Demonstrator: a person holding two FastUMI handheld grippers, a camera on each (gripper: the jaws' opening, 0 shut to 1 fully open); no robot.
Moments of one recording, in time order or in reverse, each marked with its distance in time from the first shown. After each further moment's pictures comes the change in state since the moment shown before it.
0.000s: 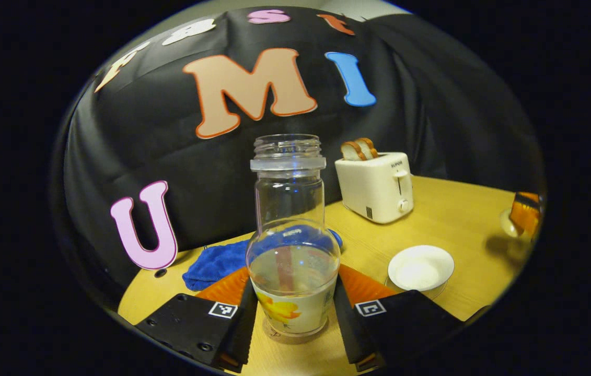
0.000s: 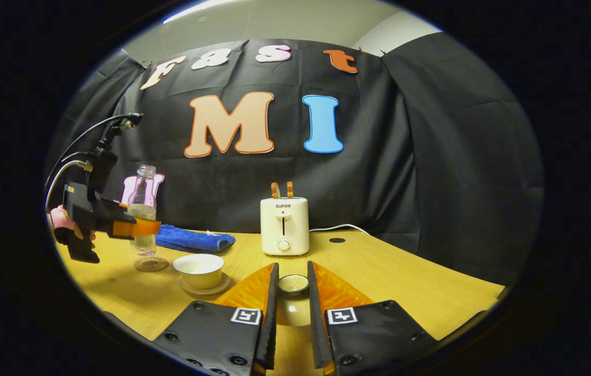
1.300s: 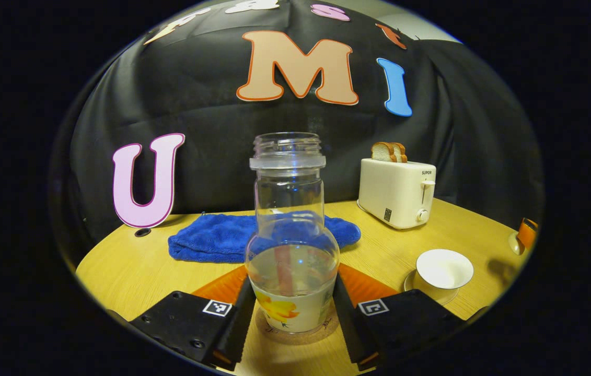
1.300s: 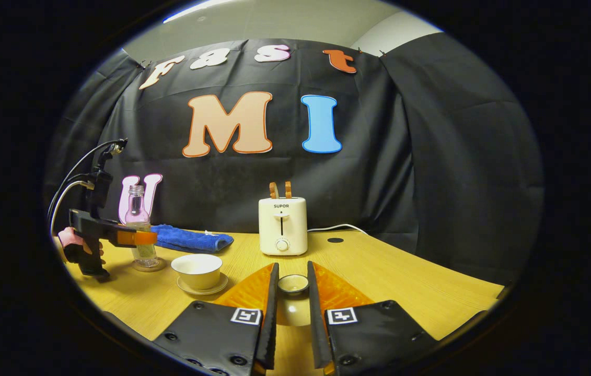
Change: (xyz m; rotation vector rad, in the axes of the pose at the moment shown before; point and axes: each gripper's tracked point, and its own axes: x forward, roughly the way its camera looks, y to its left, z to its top) left arm 0.010 0.023 -0.044 -0.205 0.019 -0.002; right arm 0.000 -0.002 0.001 -0.001 0.001 -0.010
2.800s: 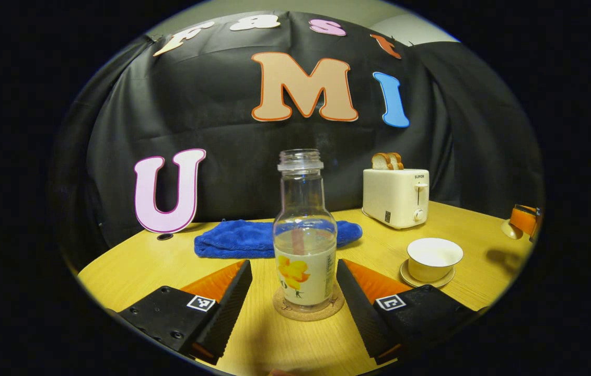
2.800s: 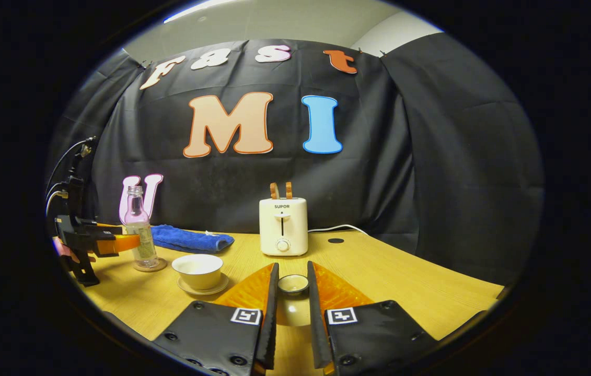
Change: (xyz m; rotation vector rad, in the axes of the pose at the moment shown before) left arm -0.058 0.014 -0.005 0.026 -0.121 0.057; right arm 0.000 0.005 0.001 0.001 -0.004 0.020
